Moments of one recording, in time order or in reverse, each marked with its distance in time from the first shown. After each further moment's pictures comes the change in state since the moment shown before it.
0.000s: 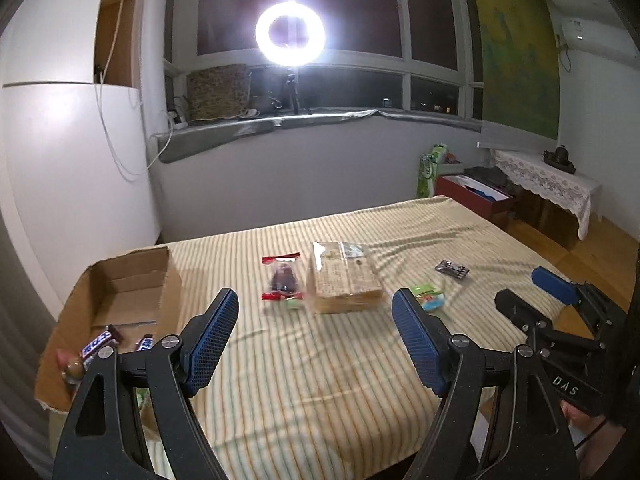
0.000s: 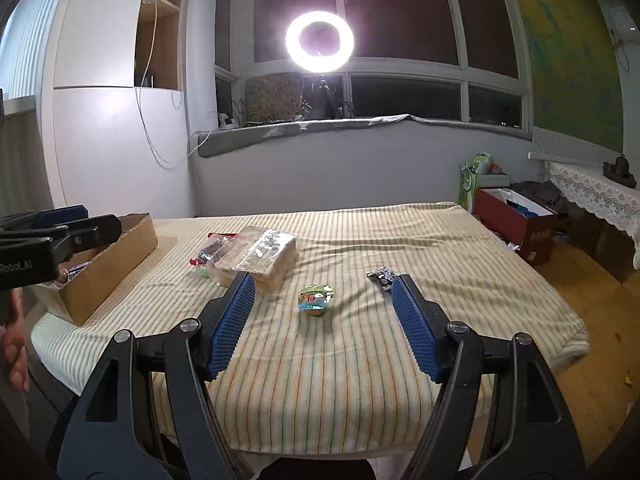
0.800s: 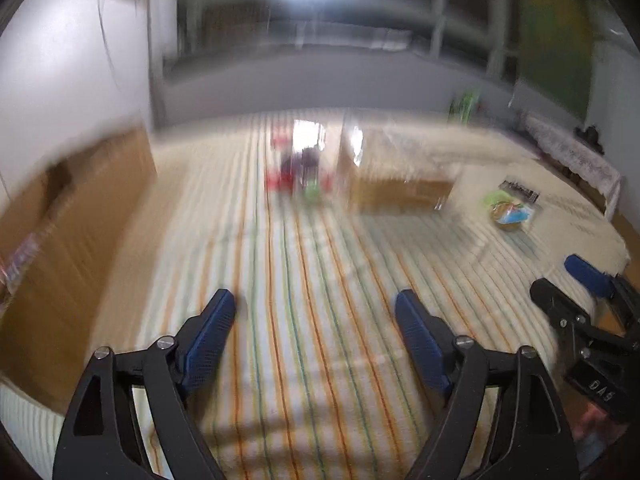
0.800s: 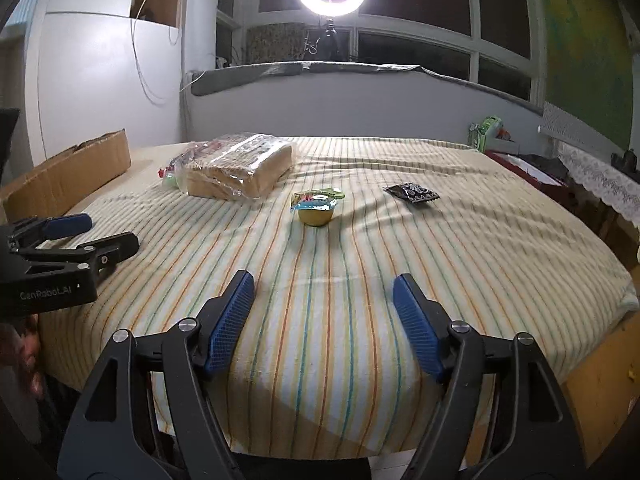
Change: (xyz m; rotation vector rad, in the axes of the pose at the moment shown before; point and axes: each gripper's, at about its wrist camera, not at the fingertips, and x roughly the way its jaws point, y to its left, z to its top) left arm 0.090 0.011 -0.093 -0.043 0.152 0.059; right arm 0.071 0.008 -0.080 -0.051 0.150 -0.033
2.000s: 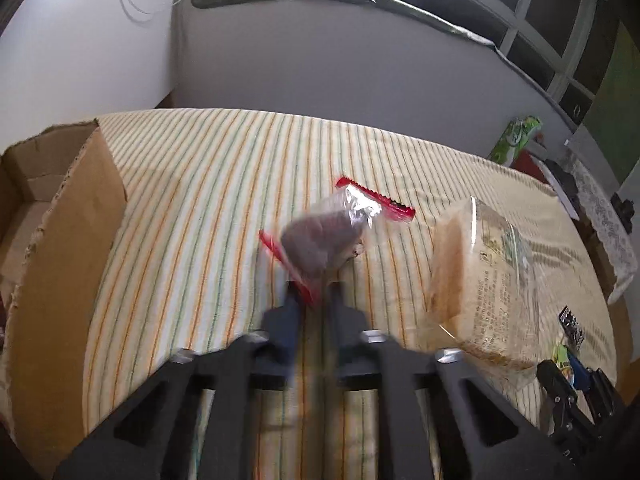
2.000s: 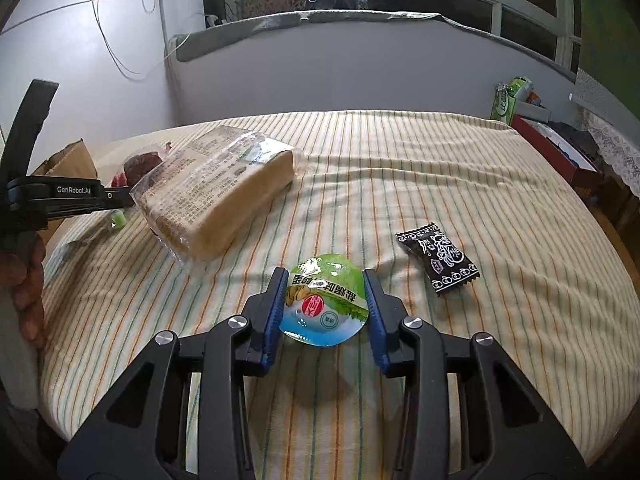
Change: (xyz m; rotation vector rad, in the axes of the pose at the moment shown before) left arm 0.083 0.047 0.087 -0.300 0.250 -0.028; right arm 0.082 -0.024 0.075 0.029 0.217 0.075
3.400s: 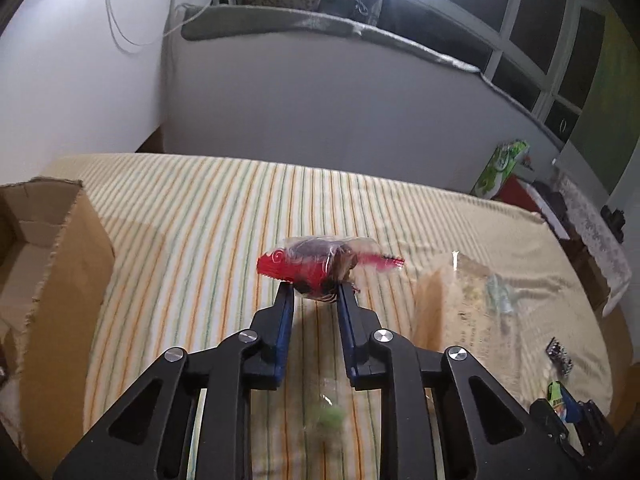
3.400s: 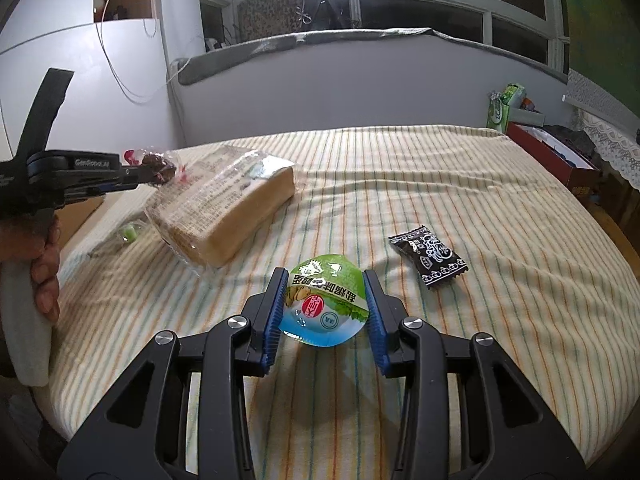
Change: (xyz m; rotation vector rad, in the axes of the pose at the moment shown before) left arm -0.009 0.001 0.023 0.023 -0.123 -0.035; right arm -0.015 -0.003 -0.007 0.022 -0.087 0.019
